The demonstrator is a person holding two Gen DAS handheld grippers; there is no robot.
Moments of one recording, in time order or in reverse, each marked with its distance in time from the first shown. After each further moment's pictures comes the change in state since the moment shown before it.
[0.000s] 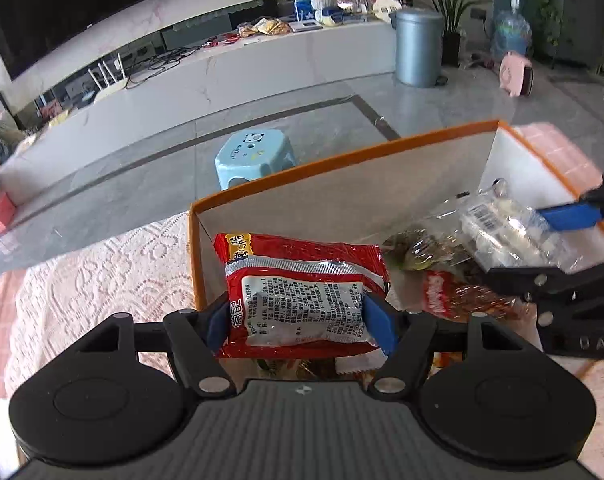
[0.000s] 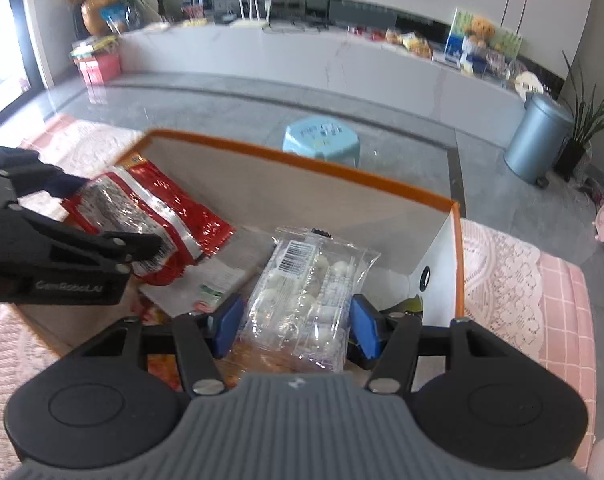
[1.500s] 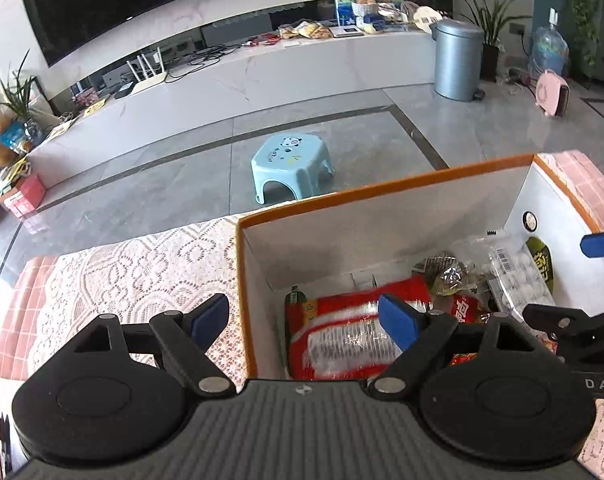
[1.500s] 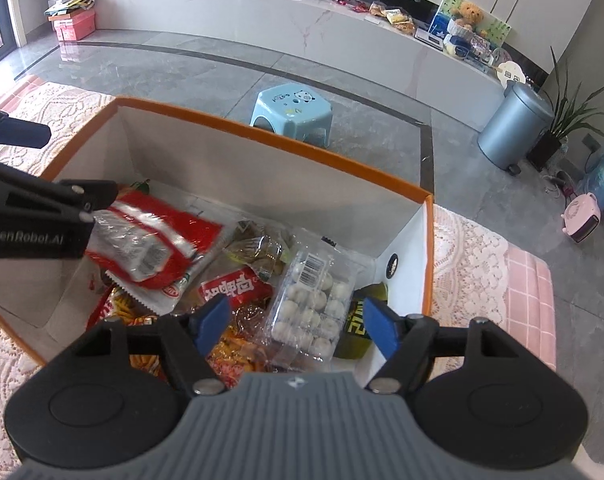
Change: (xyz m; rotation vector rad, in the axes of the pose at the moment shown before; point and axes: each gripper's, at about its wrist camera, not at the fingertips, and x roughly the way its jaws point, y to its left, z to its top) left arm -0.018 0.010 0.022 -0.102 -0.005 0.079; right arm 0.001 0.007 0.014 -0.044 0.101 -0.120
